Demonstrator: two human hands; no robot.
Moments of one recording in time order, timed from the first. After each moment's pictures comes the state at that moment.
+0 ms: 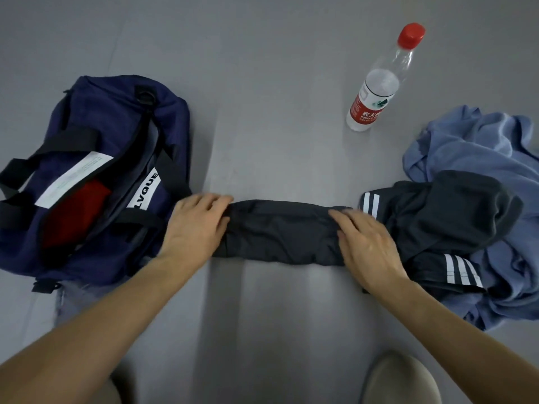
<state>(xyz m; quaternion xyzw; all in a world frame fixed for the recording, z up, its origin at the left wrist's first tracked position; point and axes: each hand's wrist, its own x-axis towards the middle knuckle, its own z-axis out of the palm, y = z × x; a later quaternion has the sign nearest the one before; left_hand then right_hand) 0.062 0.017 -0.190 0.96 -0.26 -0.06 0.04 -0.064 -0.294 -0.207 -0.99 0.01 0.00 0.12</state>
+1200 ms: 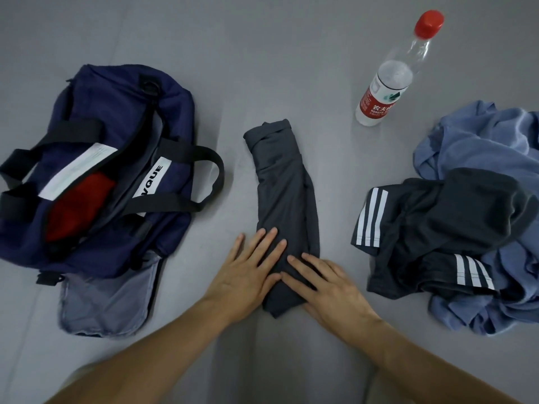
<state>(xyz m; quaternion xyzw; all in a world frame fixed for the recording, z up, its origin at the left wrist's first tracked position) -0.036 -0.013 -0.245 0.91 -0.38 -0.19 0.04 -0.123 -0.235 -0.240 -0.97 -0.23 0.08 0.08</state>
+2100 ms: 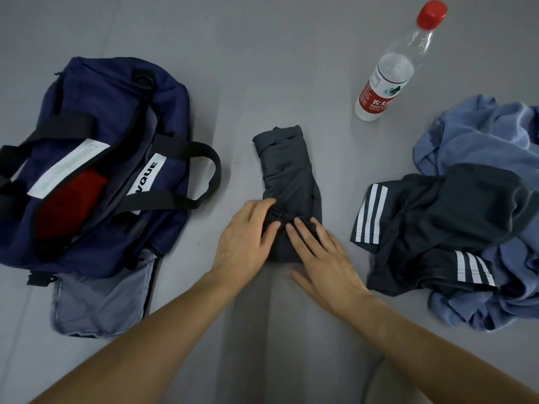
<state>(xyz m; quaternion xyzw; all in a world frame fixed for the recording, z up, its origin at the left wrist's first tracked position) 0.009 -0.049 -0.213 0.94 -0.19 -0.09 0.28 -0.086 -0.228 -0.234 -0.98 -0.09 0.11 0.13</state>
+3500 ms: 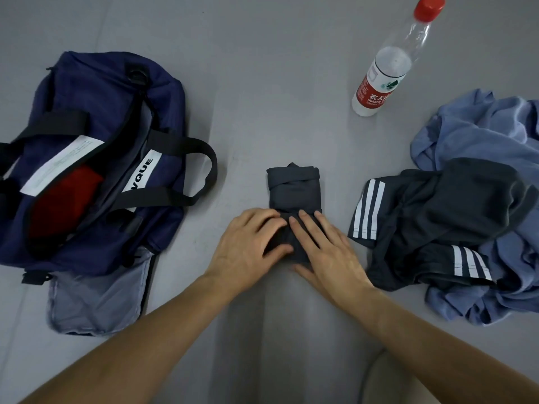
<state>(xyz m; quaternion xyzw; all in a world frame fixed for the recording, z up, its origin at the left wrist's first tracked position) 0.000 -0.041 -0.220 0.92 -0.33 -0.05 0.23 -0.083 -0.237 -0.234 -0.99 -0.07 0.06 0.11</state>
